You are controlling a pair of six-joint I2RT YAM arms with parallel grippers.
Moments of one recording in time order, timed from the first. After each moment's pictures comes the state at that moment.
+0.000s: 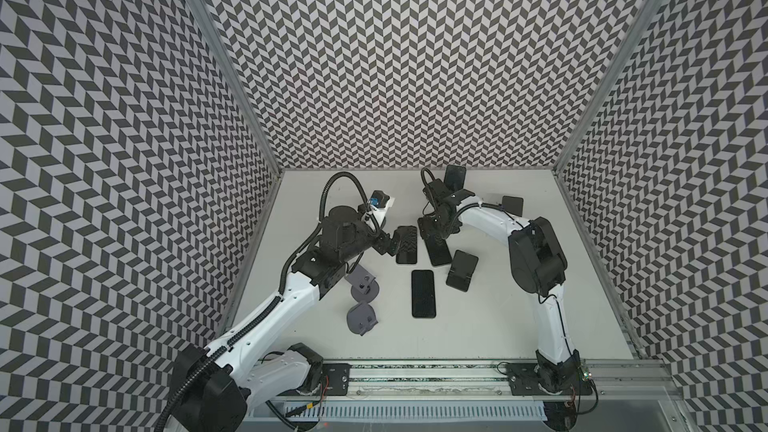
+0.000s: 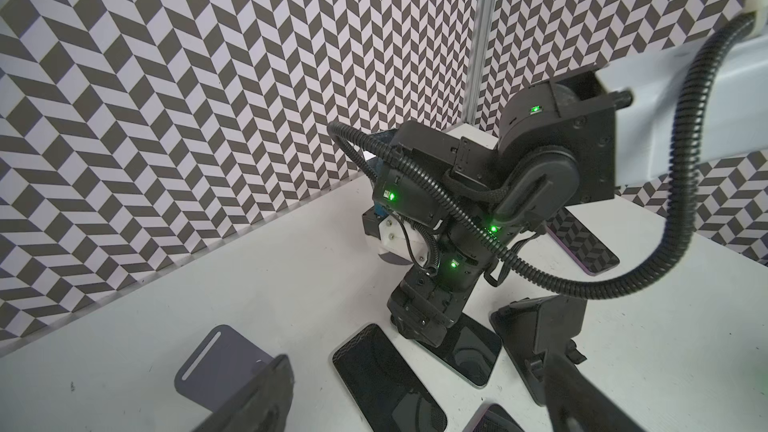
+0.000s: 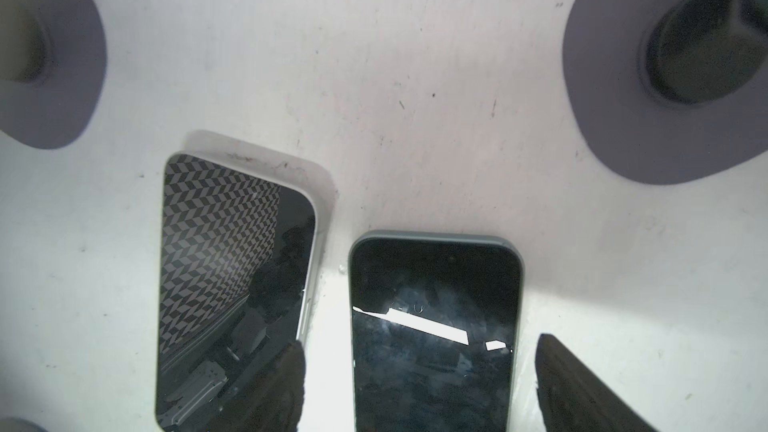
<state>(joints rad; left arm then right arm) -0.53 1.10 0.86 -0.03 0.26 0.06 0.56 2.18 1.76 -0.81 0.00 0.34</state>
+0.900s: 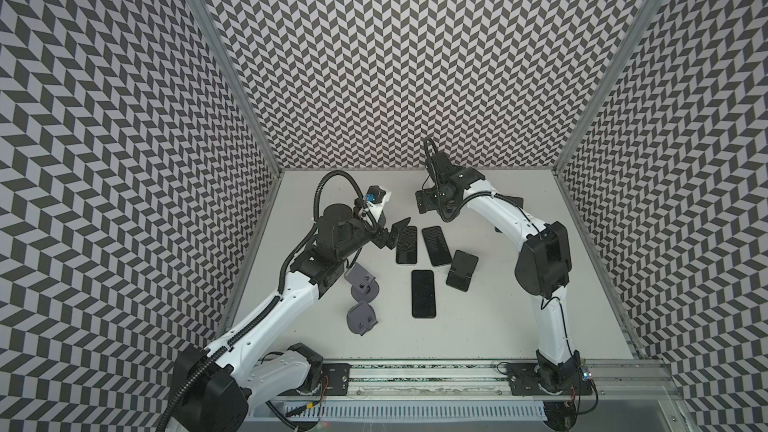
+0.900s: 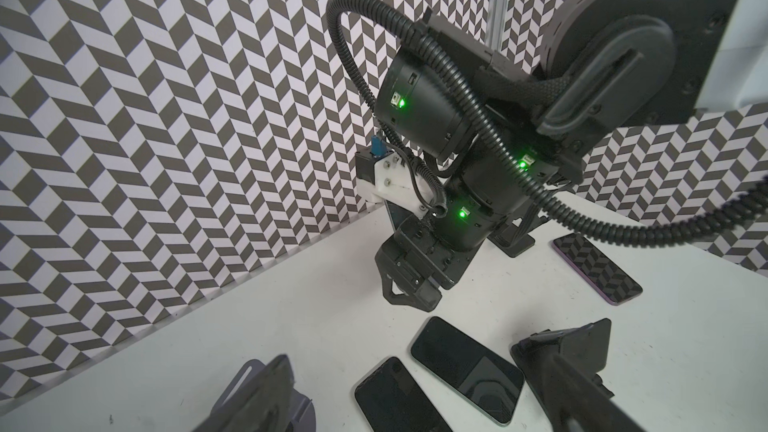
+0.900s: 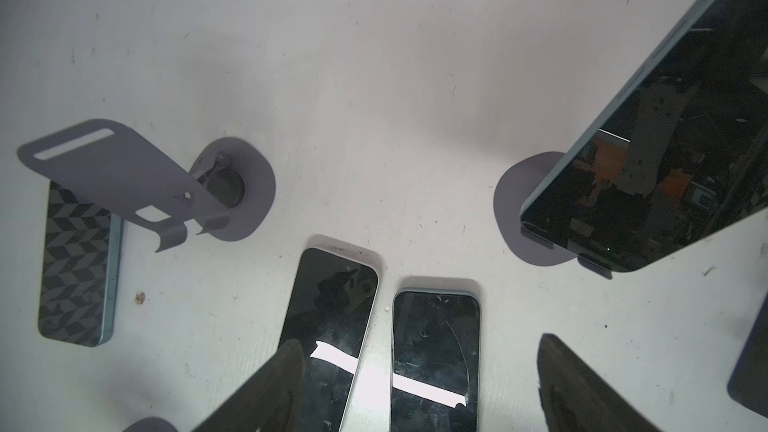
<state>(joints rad) -0.50 1.10 0.86 0.07 0.24 0.09 0.56 2.14 2.03 -0.91 0.09 0.31</state>
